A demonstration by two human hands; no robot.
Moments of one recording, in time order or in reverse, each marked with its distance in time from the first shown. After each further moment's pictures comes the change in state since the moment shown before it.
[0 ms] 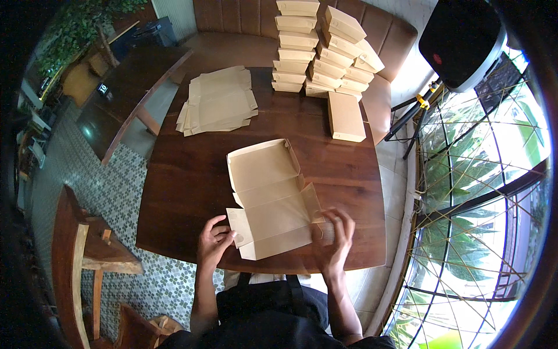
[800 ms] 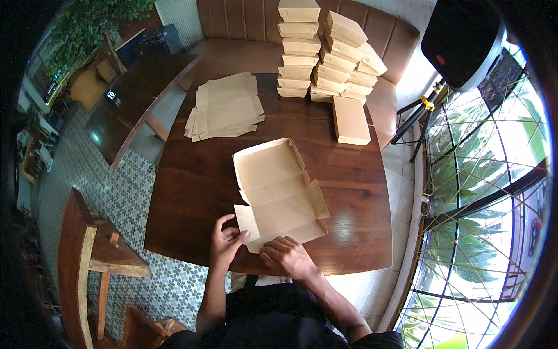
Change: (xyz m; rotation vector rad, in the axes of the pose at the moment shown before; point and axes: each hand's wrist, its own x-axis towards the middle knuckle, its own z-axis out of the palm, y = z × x) left_hand 0.005 0.006 0.023 -0.068 0.029 0.071; right_hand -0.018 -0.028 0.066 0.260 -0.507 -0.519
